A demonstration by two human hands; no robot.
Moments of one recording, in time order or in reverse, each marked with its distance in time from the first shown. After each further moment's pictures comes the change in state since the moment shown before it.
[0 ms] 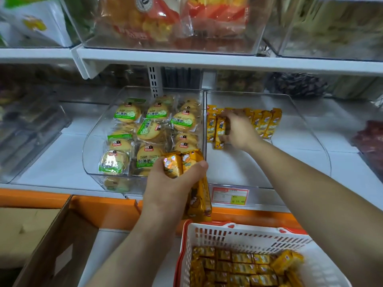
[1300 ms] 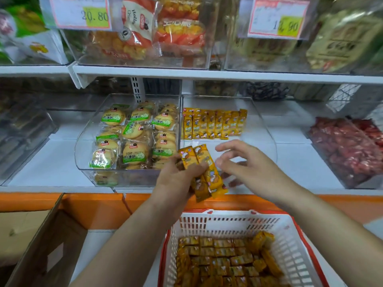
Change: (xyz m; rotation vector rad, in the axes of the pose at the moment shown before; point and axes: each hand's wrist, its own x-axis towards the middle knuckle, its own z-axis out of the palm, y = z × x) left_hand -0.021 -0.004 0.041 -0.219 -0.266 -0.107; right_hand -0.215 -0.057 -0.113 0.764 -0.154 0.106
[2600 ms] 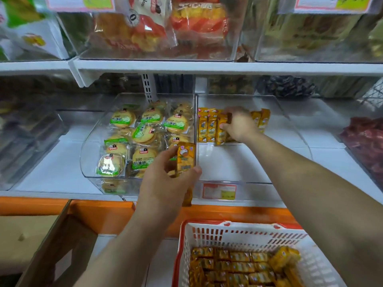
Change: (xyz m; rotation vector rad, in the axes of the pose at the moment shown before) left_hand 0.013 0.016 -0.046 0.550 0.221 0.292; right_hand 0.230 0.070 -0.005 -0.733 0.278 -0.109
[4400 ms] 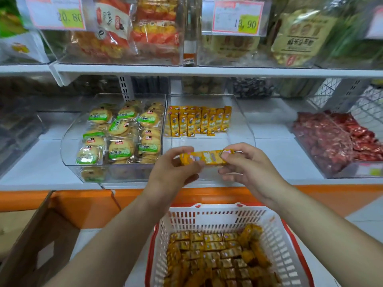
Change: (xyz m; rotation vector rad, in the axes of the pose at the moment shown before) left_hand -0.044 0.020 0.063 -0.337 -0.252 -0.117; right_hand -0.236 -0.018 -0.115 1.208 -0.146 0.399
